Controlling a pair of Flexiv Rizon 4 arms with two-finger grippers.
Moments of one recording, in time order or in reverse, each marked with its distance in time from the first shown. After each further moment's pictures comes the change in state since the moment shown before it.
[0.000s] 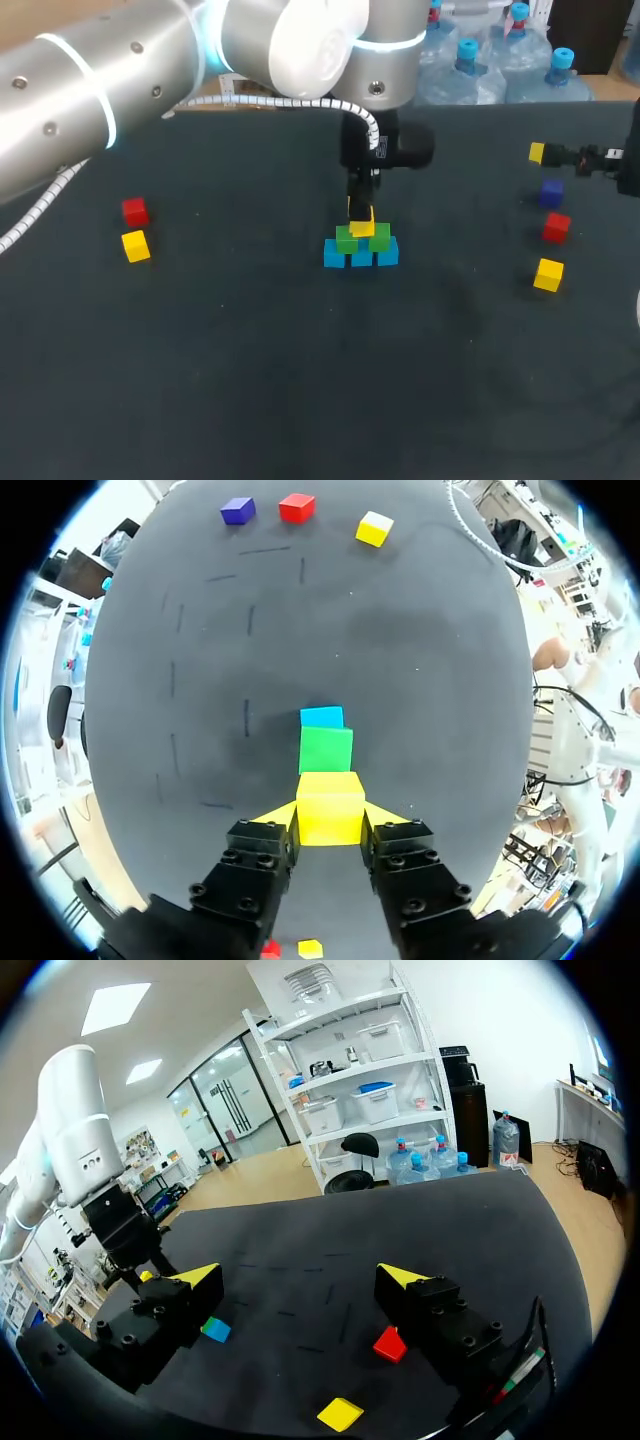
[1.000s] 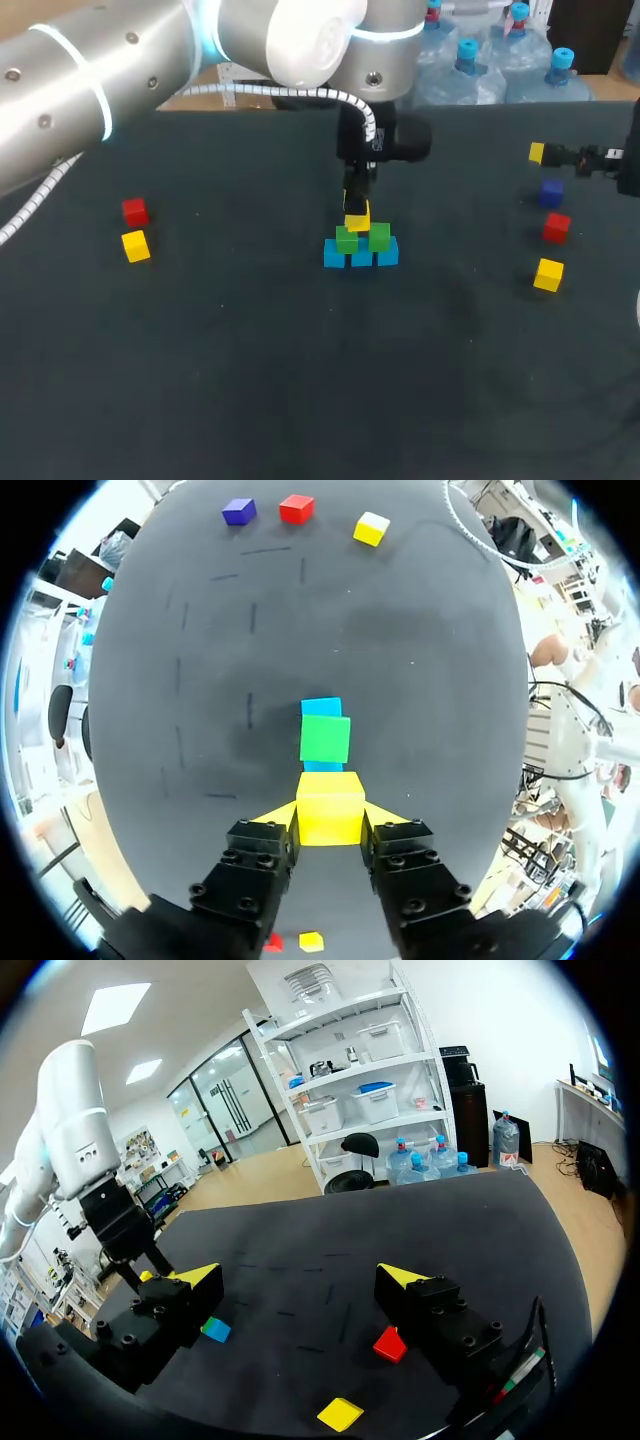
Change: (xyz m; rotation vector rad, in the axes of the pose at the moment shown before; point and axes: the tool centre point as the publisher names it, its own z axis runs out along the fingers) left arm 0.006 -0.001 -0.010 0.001 0.013 0.005; right arm 0.000 0.000 0.000 0.000 0.000 0.000
